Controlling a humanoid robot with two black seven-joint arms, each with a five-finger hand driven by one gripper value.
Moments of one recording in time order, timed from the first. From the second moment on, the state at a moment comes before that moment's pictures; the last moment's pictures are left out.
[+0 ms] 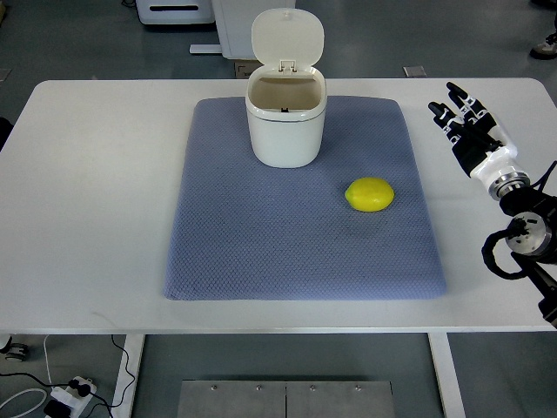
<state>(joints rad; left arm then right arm) -0.06 0.00 -0.10 -0.25 0.00 0.19 -0.13 0.60 -0.32 0.90 0.98 -0.19 0.00 0.26</state>
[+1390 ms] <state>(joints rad) -0.06 0.00 -0.10 -0.25 0.00 0.19 -0.13 0.64 -0.34 0.84 0.97 -0.21 0.12 0.26</state>
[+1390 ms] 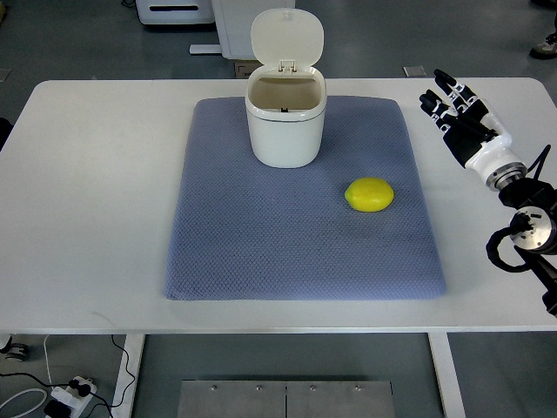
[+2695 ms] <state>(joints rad) -0.06 0.00 -0.10 -0.25 0.00 0.19 -0.13 0.55 -0.35 0.63 0.96 -0.50 0.11 0.41</state>
